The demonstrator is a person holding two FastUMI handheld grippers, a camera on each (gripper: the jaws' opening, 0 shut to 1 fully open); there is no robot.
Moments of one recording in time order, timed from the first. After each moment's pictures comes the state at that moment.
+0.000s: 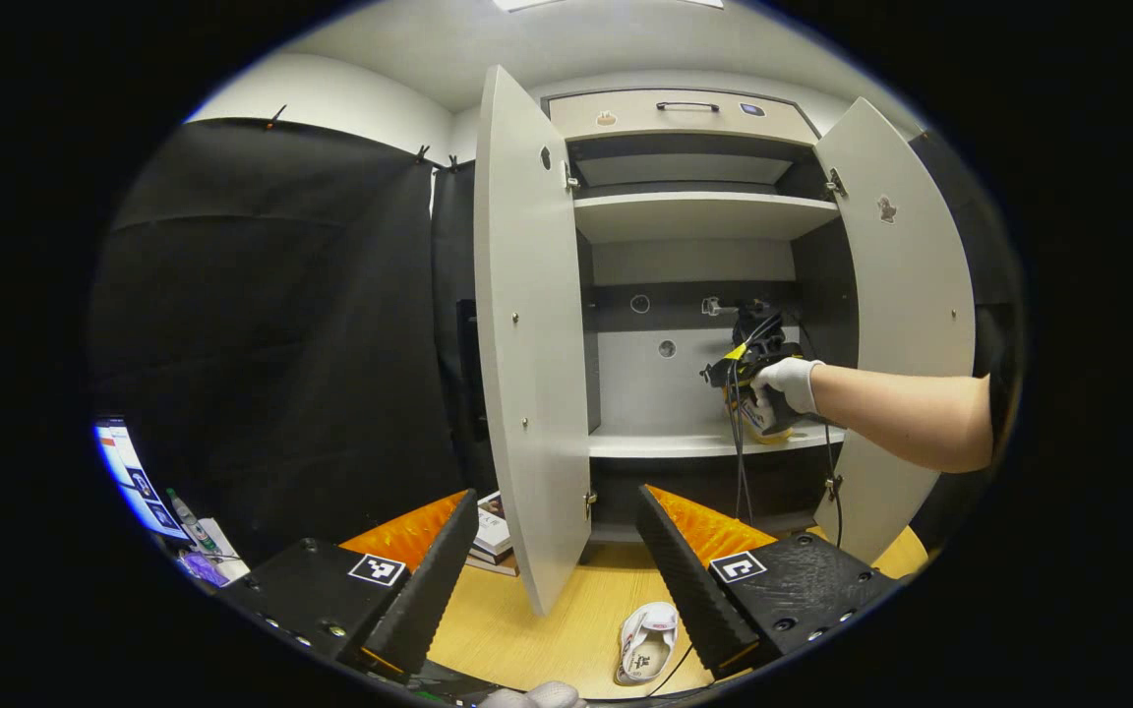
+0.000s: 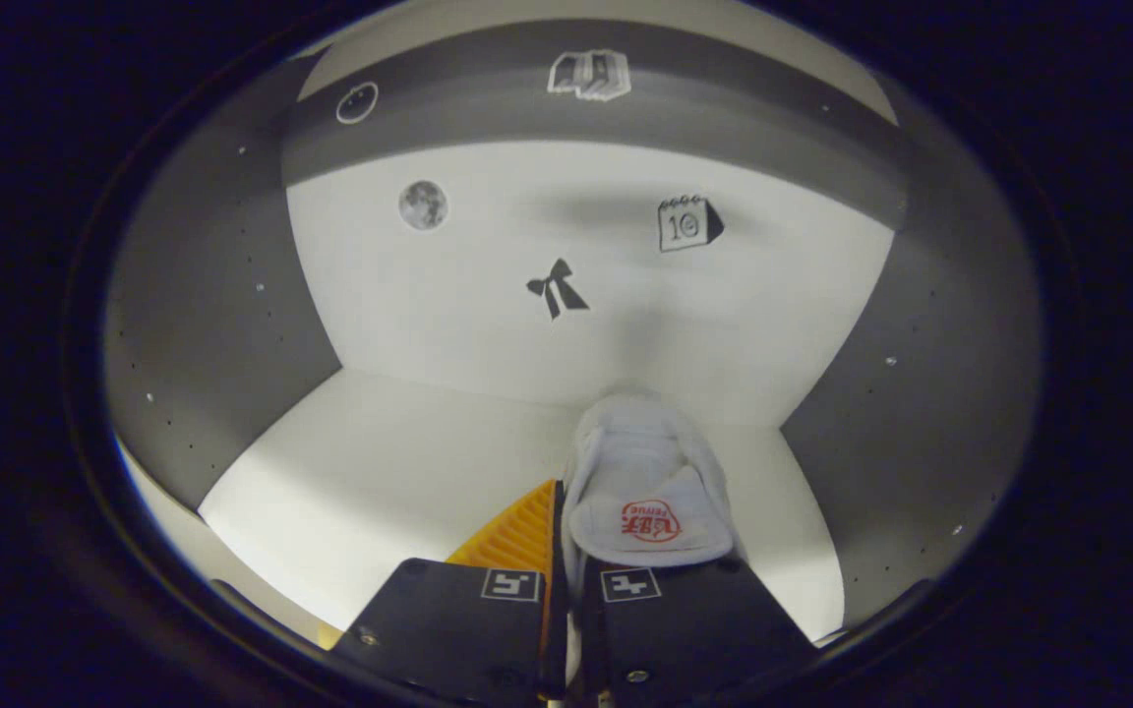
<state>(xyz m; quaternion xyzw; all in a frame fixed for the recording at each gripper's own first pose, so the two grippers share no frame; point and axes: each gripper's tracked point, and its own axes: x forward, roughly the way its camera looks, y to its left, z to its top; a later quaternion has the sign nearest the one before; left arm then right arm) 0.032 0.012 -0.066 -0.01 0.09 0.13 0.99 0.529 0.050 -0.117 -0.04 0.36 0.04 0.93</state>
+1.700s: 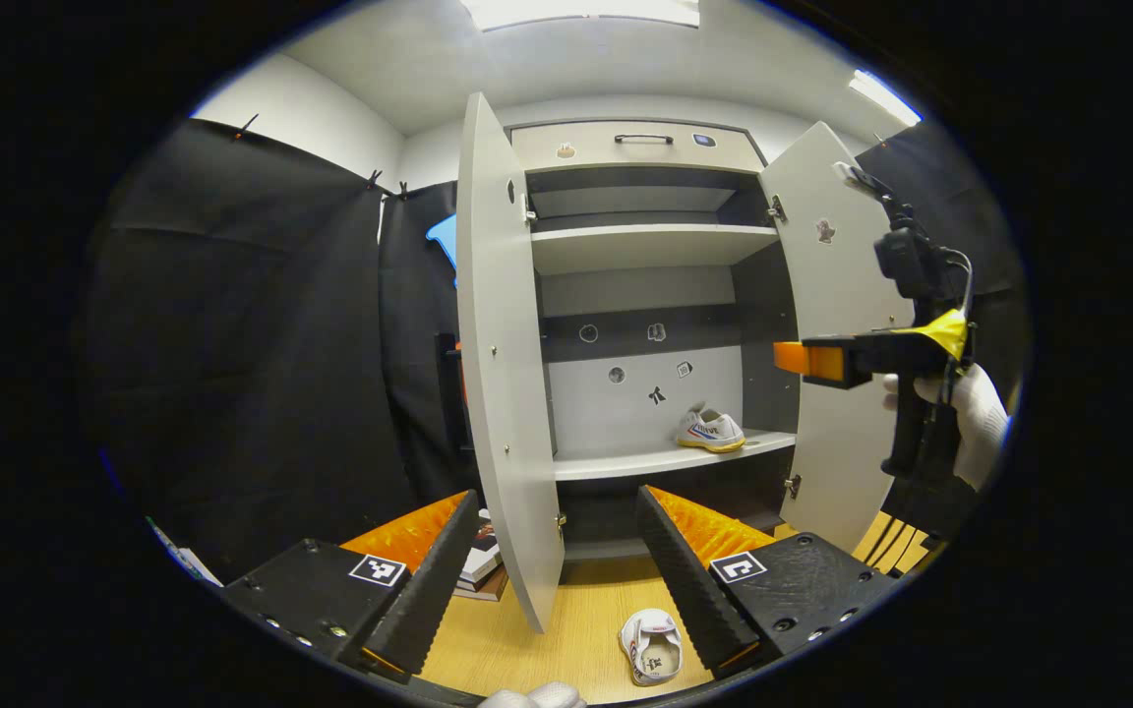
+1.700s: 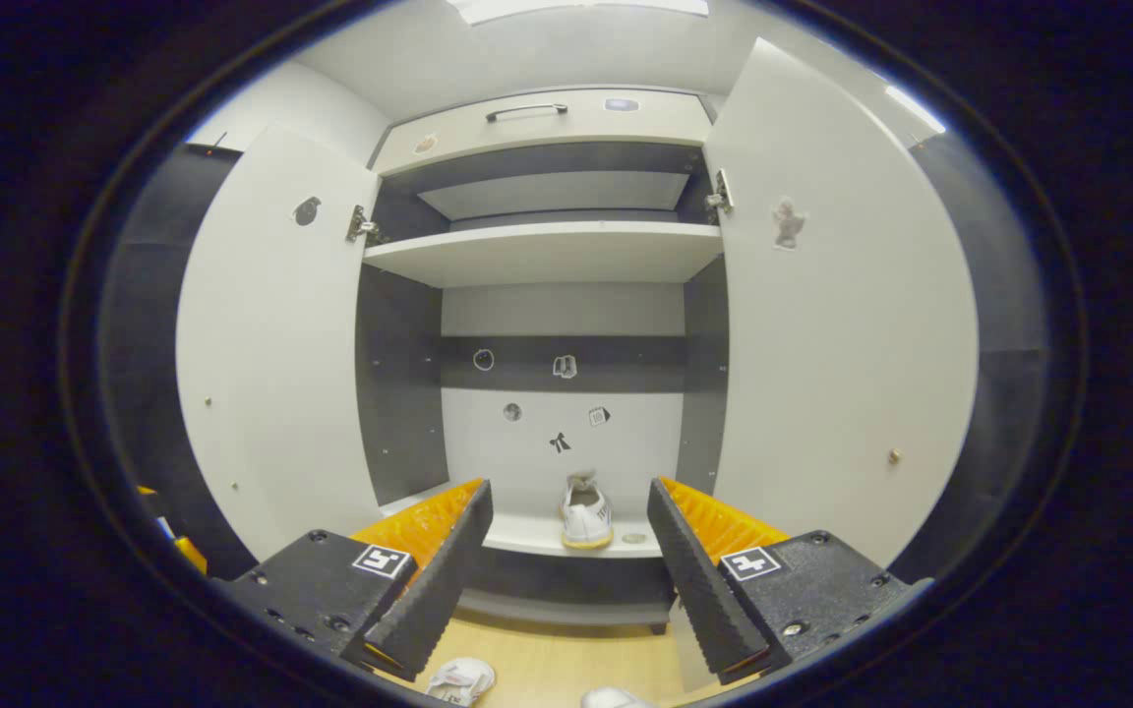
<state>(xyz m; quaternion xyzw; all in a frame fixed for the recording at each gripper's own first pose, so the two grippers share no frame) 0.025 0.016 -0.048 0.01 0.04 0.03 1.00 0.154 0.007 0.020 0.00 -0.01 0.05 1.00</state>
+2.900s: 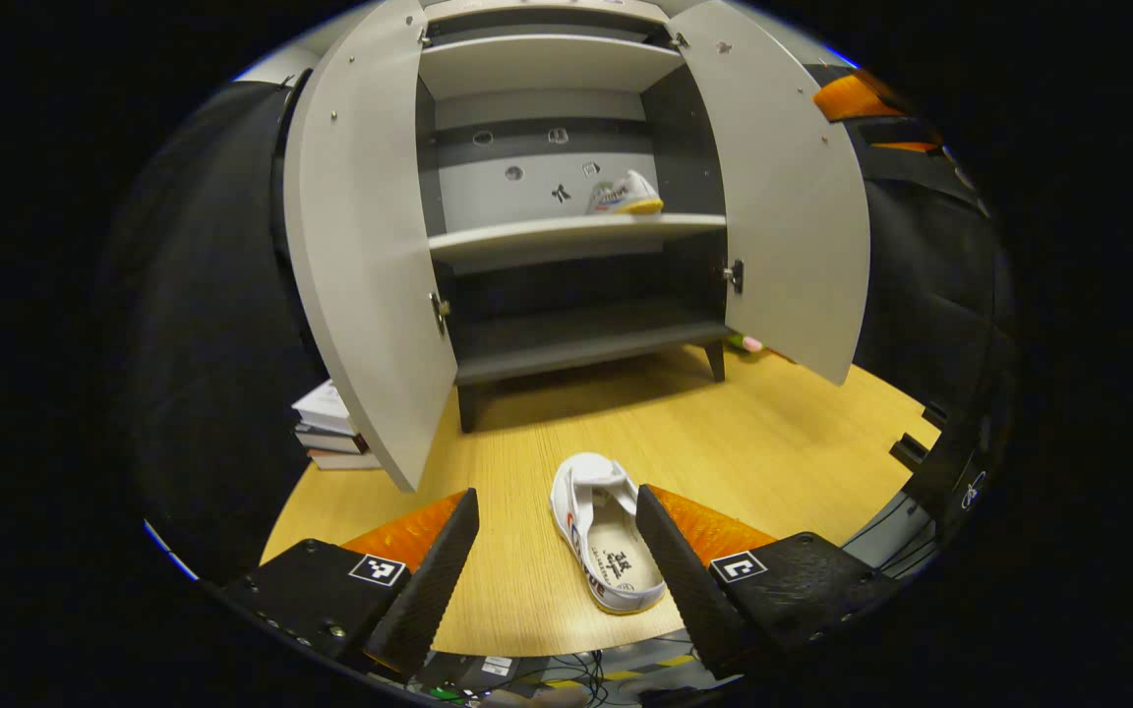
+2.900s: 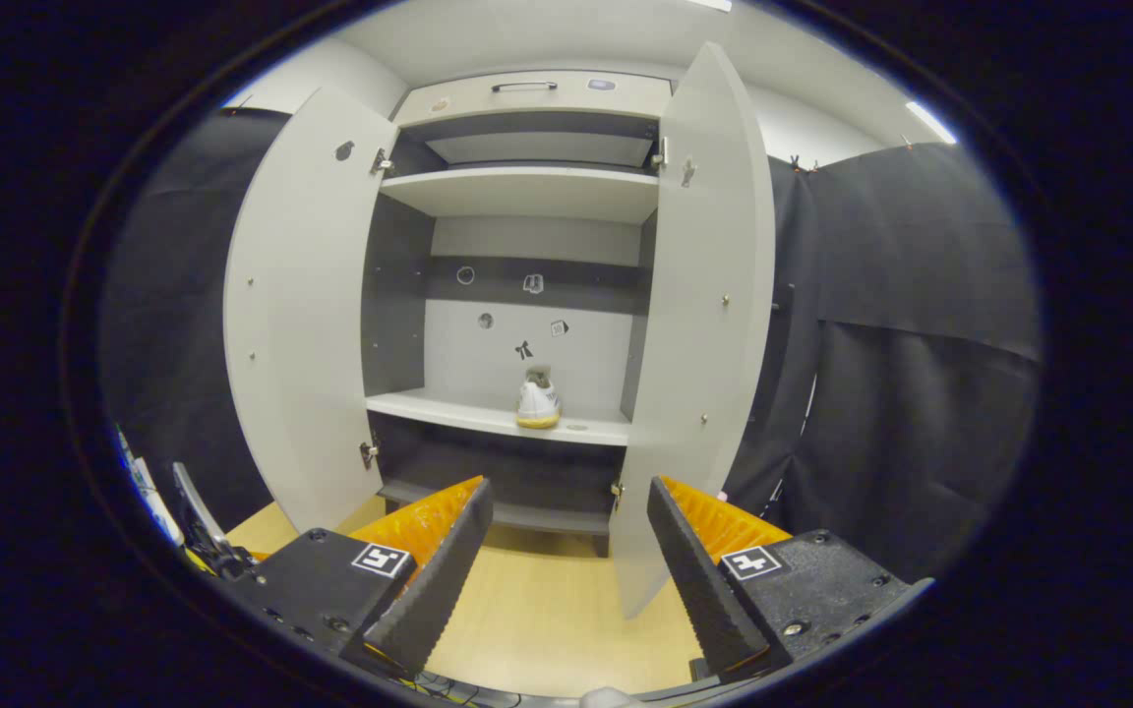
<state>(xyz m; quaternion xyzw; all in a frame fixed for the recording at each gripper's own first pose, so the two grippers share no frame) 0.005 -0.078 -0.352 0.03 0.26 -0.10 0.96 0.053 -0.042 -0.067 -0.05 0.08 0.00 1.00</state>
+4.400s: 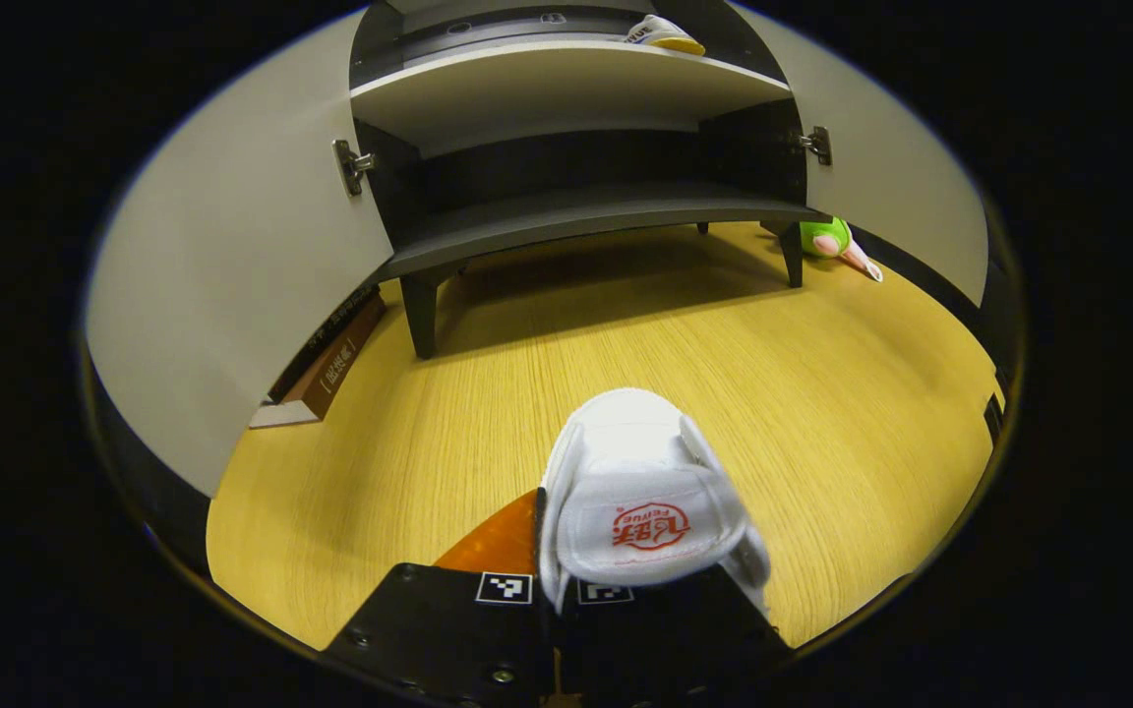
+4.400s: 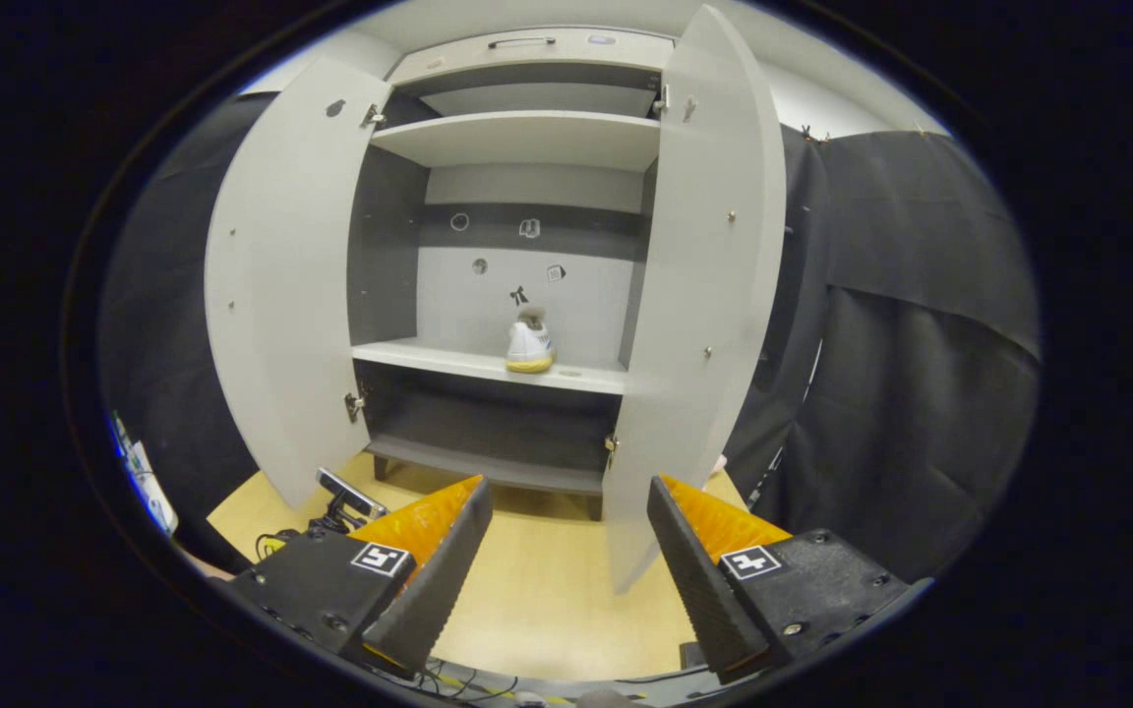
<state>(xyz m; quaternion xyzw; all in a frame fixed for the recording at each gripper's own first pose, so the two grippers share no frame) 0.106 -0.083 -0.469 0.05 0.35 -0.07 0.93 0.072 -0.060 -0.103 -0.05 0.14 0.00 0.99</state>
